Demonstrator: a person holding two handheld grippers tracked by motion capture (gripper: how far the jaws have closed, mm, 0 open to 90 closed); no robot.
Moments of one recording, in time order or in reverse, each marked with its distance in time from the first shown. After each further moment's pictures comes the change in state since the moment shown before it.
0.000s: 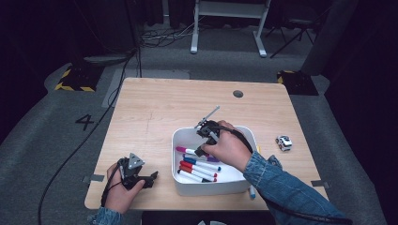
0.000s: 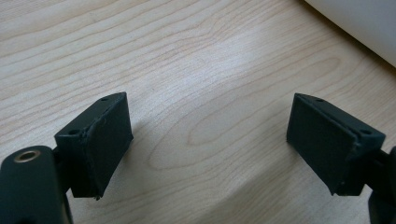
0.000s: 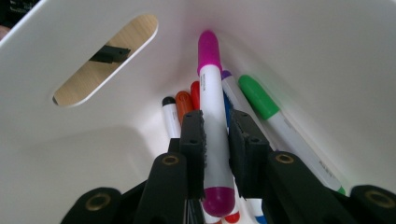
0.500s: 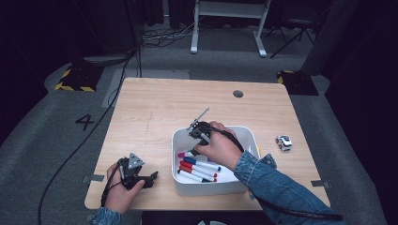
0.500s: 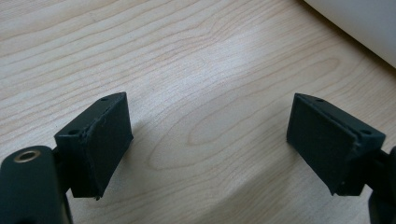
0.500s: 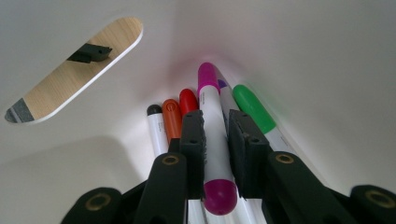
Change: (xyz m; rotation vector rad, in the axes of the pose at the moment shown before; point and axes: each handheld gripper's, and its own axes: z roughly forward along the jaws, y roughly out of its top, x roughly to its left) left arm 0.000 0.000 0.000 0.001 -0.009 -0.007; right arm 0.001 0.013 0.022 0.044 -0.055 -0.066
